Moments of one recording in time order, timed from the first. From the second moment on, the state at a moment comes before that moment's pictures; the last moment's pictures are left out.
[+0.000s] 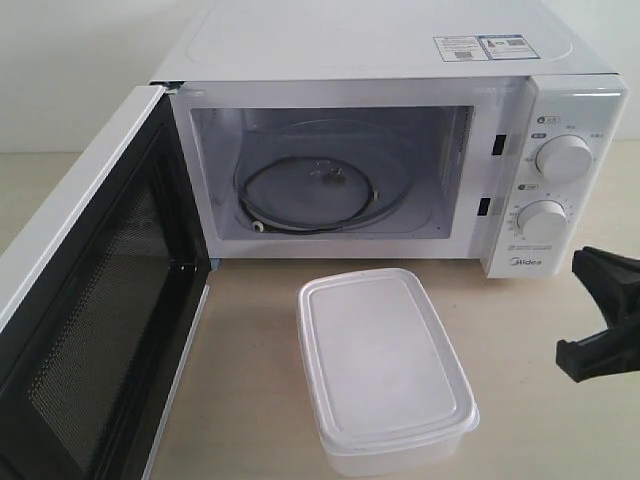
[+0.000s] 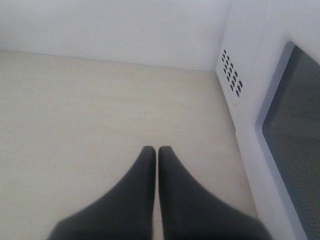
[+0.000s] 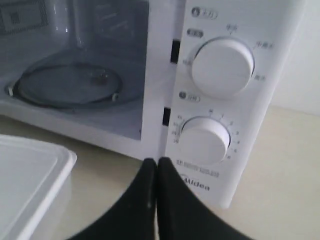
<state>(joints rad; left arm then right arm) 0.05 0.00 0.00 -0.14 0.31 0.05 0.00 1.33 -0.05 -0.26 -1.01 0.01</state>
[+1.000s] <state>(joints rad) 0.05 0.00 0.00 -0.14 0.31 0.05 0.00 1.55 -0.50 -1.39 -0.80 1.43</state>
